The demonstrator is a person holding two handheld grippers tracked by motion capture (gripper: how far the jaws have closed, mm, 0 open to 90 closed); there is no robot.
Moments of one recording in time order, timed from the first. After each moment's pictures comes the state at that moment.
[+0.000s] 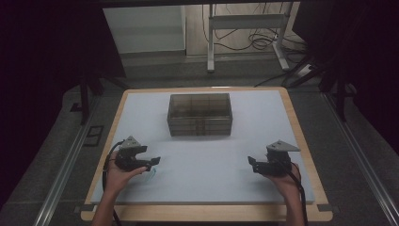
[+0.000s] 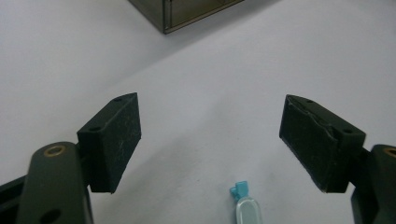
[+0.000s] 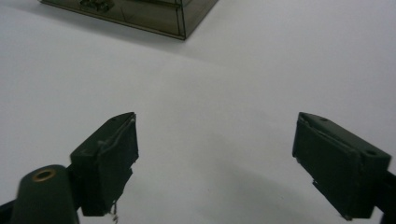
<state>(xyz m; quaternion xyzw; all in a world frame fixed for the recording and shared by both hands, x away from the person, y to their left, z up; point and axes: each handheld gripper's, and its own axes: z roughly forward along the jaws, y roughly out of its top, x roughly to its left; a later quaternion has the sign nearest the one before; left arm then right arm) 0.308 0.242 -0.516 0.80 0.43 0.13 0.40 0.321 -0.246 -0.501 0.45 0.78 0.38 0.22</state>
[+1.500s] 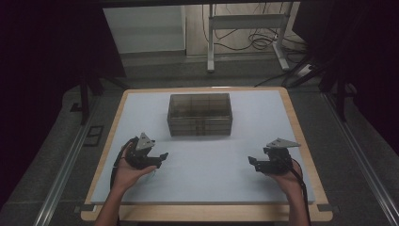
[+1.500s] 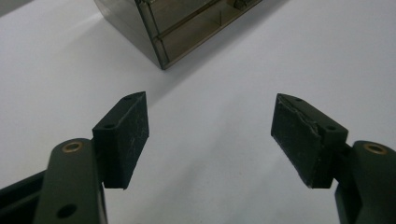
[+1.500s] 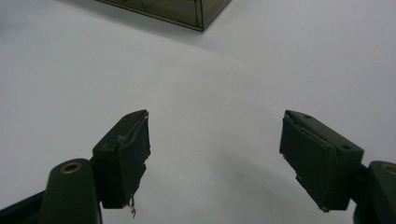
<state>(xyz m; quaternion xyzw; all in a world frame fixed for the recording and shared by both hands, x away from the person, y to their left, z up) 0.311 0.201 -0.497 0.83 0.38 0.22 0.36 0.329 -0.250 -0.497 0.43 0.80 0.38 0.17</state>
